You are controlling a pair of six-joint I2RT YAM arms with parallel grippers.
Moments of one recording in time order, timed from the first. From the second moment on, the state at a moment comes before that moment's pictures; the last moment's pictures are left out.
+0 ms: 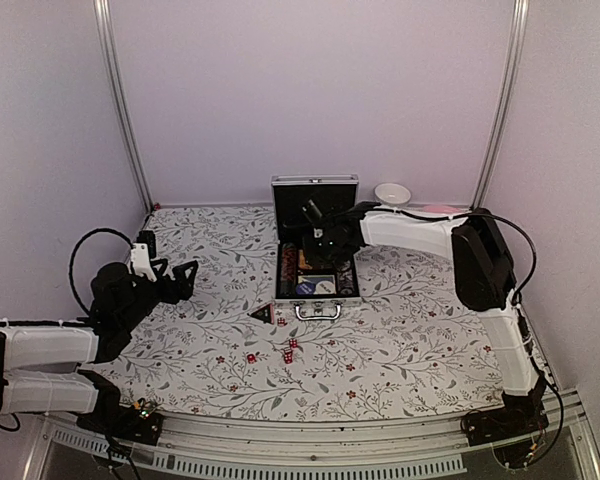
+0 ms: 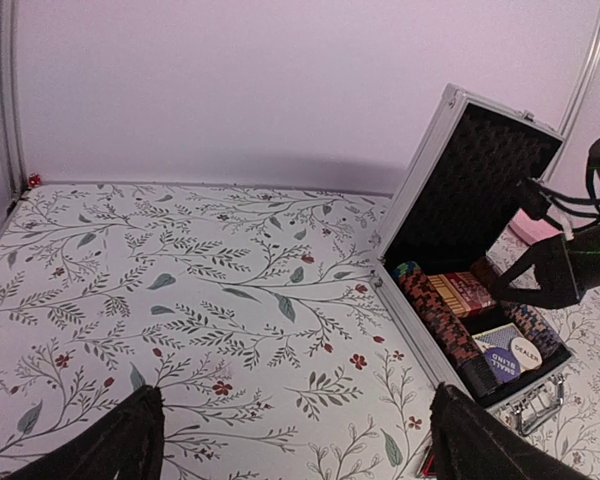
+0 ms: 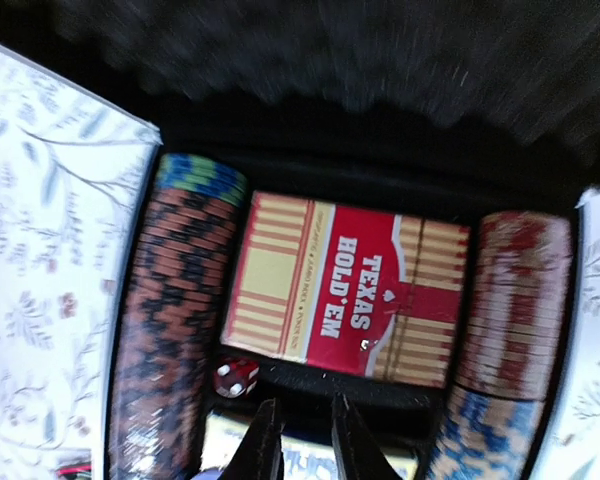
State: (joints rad) left arm -0.38 1.05 0.20 0.71 -0.07 -0.23; right arm 0.80 2.34 1.96 -0.58 0.21 0.53
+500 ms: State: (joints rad) left arm -0.38 1.02 0.20 0.70 -0.09 -0.23; right arm 1.01 2.07 1.79 -0.63 0.16 0.53
